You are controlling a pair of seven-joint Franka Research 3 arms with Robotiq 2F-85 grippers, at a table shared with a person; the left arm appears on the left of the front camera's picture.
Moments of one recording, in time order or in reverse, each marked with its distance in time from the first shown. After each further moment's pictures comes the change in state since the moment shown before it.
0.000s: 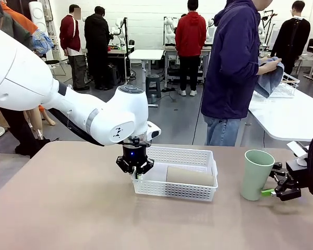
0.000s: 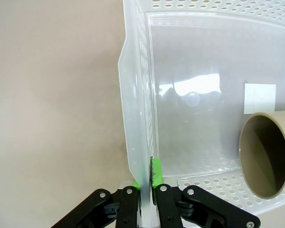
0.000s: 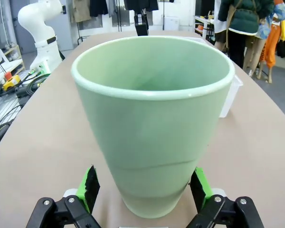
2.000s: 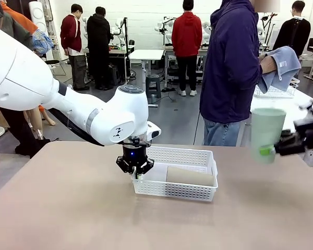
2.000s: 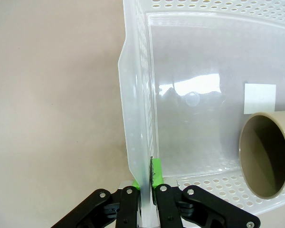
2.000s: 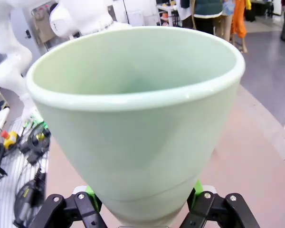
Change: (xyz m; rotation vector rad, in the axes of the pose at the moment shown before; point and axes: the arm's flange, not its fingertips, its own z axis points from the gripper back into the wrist) left arm 0.000 0.000 0.000 0.000 0.000 0.000; right arm 0.179 0.033 0.034 -0.163 0.060 -0.237
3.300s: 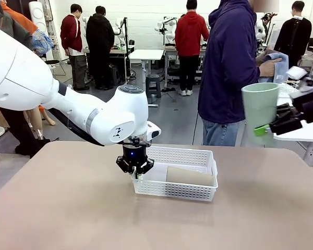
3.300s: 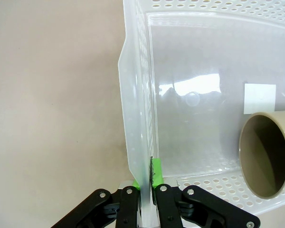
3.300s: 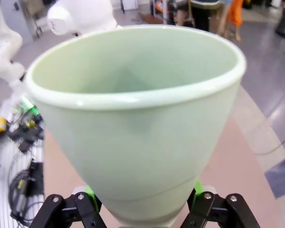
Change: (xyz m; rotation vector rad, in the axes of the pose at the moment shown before) left arm 0.000 0.000 0.000 0.000 0.000 0.000; right arm 0.093 0.032 -0.018 -0.088 0.206 0.099
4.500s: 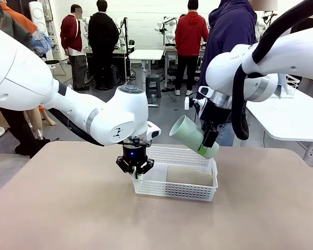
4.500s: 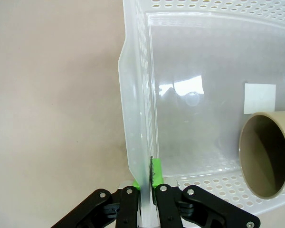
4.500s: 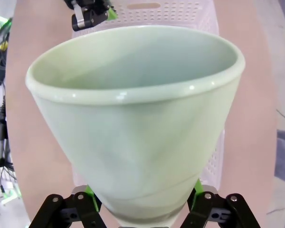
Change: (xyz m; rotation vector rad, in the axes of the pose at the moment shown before) left arm 0.000 0.000 0.000 0.000 0.000 0.000; right arm 0.083 -0.043 -0.218 0.141 0.643 0.165
